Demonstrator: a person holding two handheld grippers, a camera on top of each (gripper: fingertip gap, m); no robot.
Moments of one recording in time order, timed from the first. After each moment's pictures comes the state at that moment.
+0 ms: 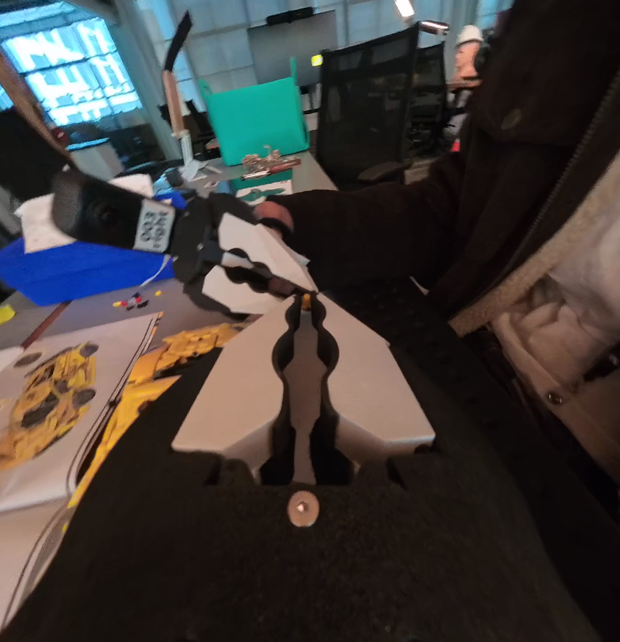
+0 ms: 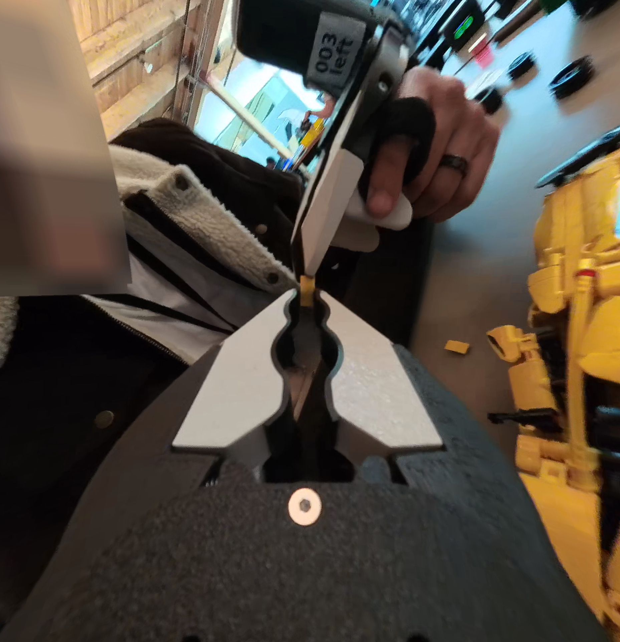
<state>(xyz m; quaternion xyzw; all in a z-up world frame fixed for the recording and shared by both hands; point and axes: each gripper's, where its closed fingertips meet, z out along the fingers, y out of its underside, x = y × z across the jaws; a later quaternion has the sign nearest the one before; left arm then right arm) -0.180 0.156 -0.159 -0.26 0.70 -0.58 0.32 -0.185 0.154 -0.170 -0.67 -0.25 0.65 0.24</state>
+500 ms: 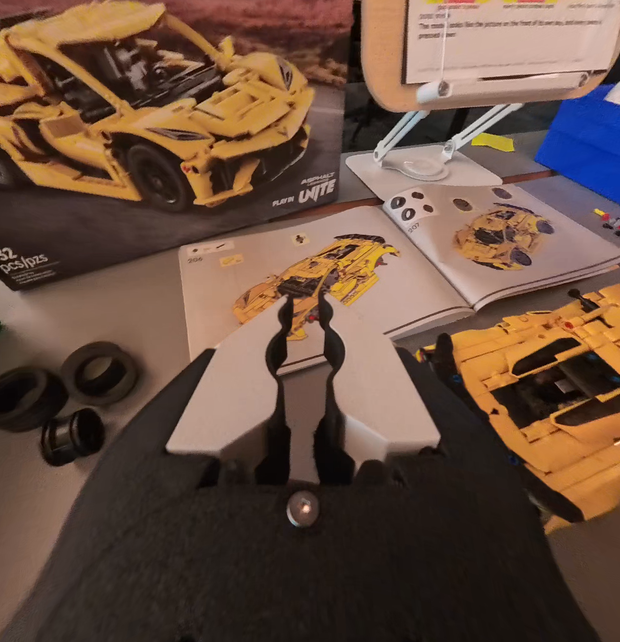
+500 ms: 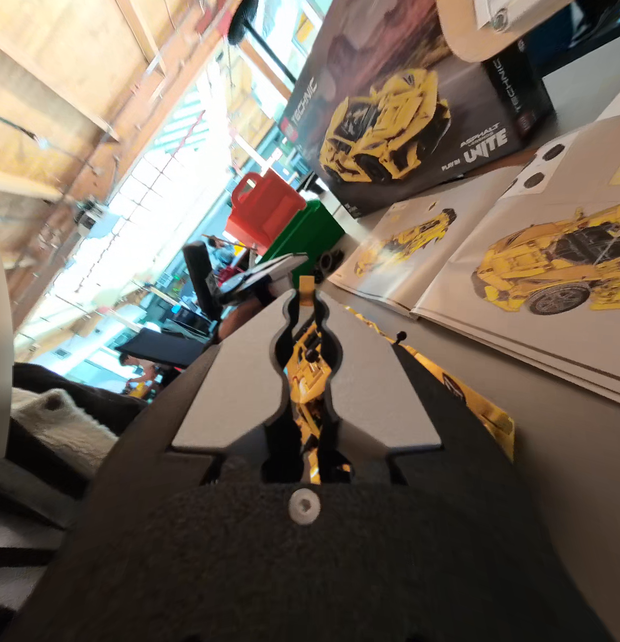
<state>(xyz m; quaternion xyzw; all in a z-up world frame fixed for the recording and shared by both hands) -0.218 0.450 -0.208 -0.73 0.37 -0.28 0.50 -0.033 0.258 -0.165 -0.70 0.09 0.46 0.54</state>
